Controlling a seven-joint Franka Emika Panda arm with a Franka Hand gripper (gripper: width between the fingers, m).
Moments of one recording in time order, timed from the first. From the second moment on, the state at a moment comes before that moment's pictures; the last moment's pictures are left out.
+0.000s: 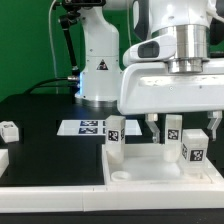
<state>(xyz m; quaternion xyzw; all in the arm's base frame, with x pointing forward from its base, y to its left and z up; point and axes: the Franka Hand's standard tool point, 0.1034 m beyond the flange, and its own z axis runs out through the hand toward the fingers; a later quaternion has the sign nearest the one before) 0.628 0.099 0.083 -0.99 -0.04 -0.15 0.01</state>
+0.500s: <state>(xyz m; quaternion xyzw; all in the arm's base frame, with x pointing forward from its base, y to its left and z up) 0.636 0.111 0.085 -1.00 -0.01 0.03 0.02</state>
